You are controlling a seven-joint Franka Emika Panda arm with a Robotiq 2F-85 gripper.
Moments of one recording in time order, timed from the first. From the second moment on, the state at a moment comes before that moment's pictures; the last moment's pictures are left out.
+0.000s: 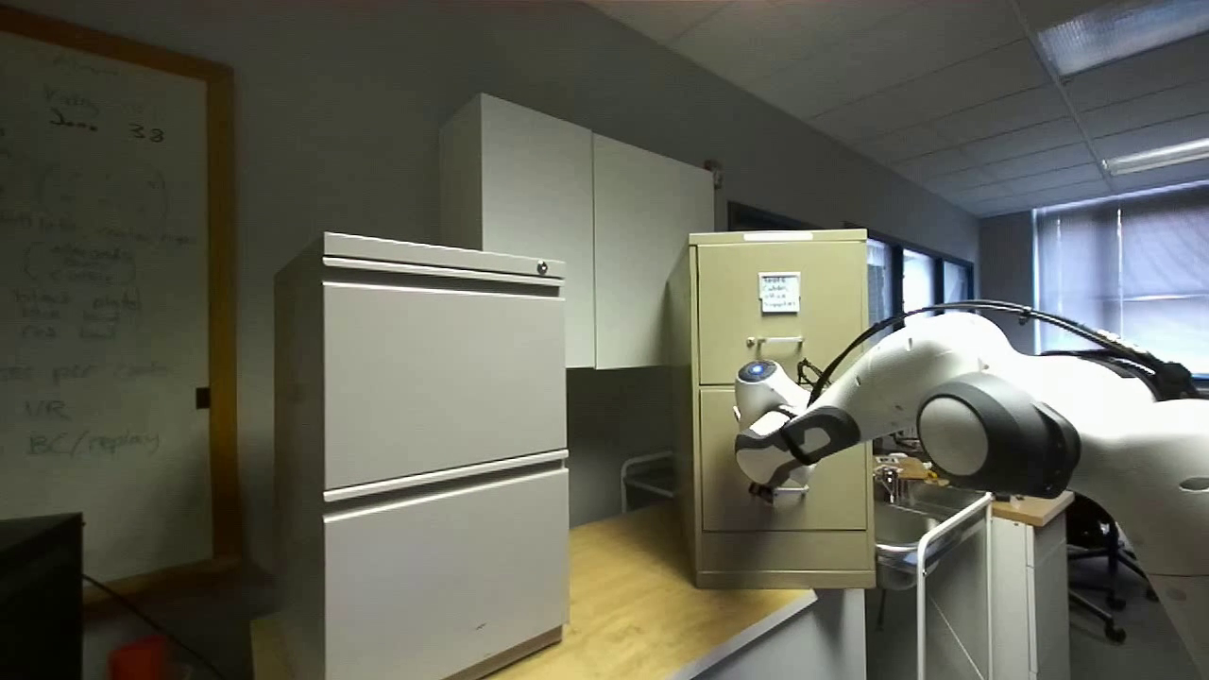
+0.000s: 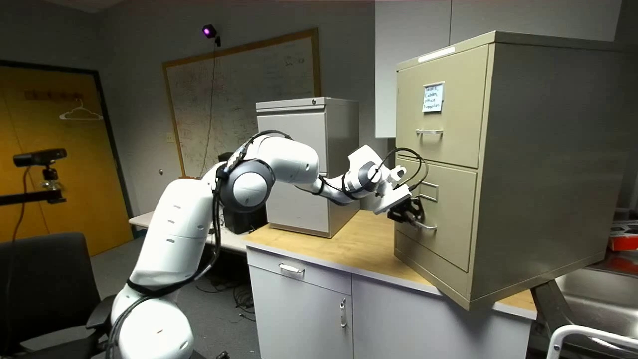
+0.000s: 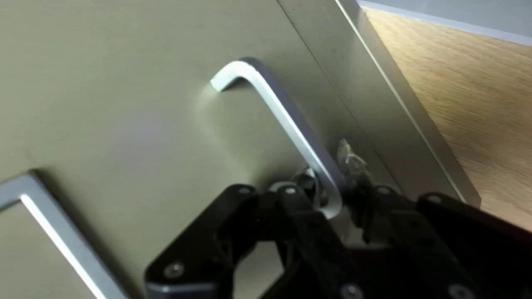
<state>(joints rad) -0.20 0.44 -0.21 -1.49 -0.47 2.43 -0.32</state>
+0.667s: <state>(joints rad) 0.12 0.45 -0.47 -1.61 -1.04 2.38 0.10</state>
